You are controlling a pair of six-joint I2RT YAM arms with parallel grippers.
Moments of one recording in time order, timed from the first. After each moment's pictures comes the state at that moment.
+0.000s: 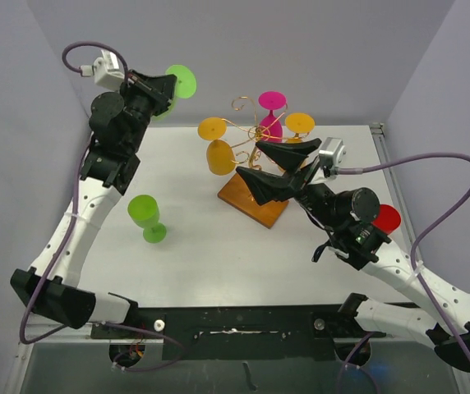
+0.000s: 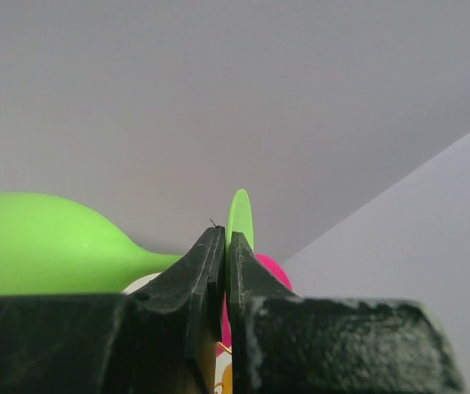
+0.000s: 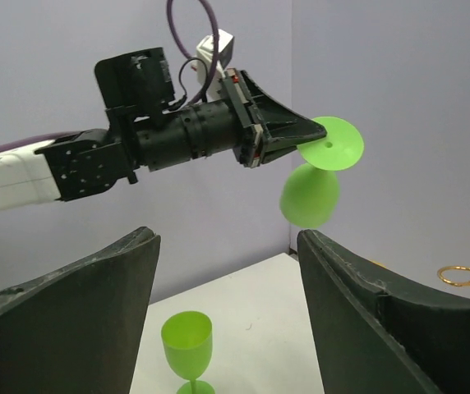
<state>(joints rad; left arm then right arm) -0.36 1.33 1.51 0.04 -0.15 -0.75 0.85 0.97 1.00 0.49 -0.13 0.12</state>
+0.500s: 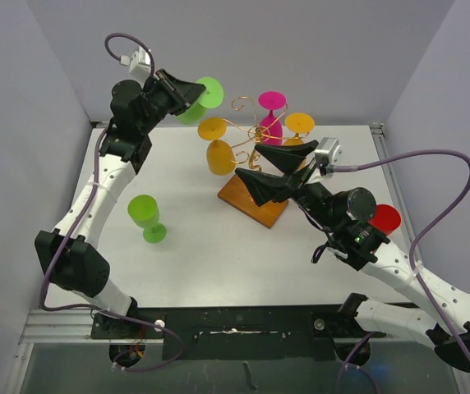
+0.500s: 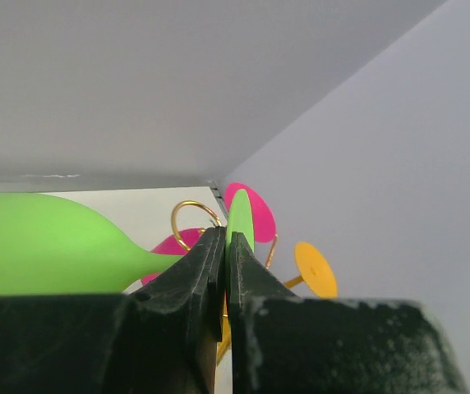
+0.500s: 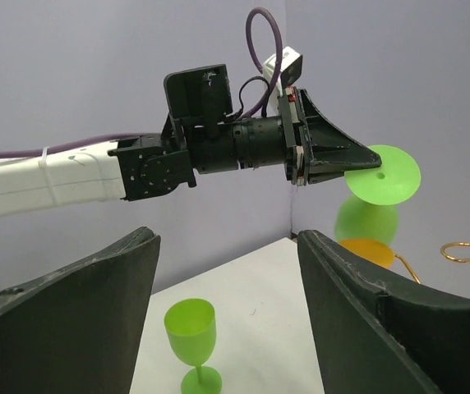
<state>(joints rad) -0.29 1.59 1.61 0.07 0.27 -0.83 0.85 0.97 0.98 0.46 -0.11 0.15</state>
